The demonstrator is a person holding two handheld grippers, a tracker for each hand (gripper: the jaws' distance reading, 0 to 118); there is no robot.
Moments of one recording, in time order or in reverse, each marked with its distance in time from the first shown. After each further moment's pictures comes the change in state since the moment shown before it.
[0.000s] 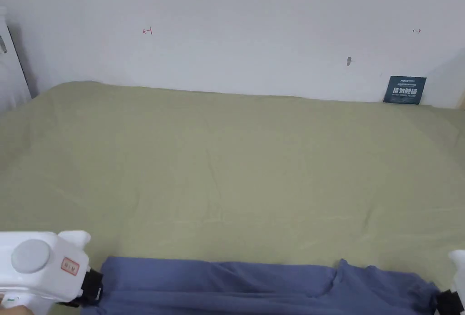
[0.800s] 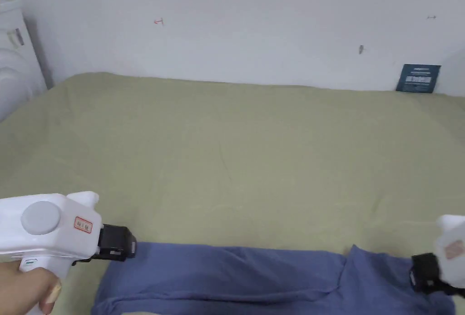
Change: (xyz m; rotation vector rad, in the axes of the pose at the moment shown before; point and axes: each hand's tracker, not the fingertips) left arm 0.020 0.016 0.044 0.135 -0.021 0.074; right arm -0.063 0.016 0.036 0.093 -0.101 0.002
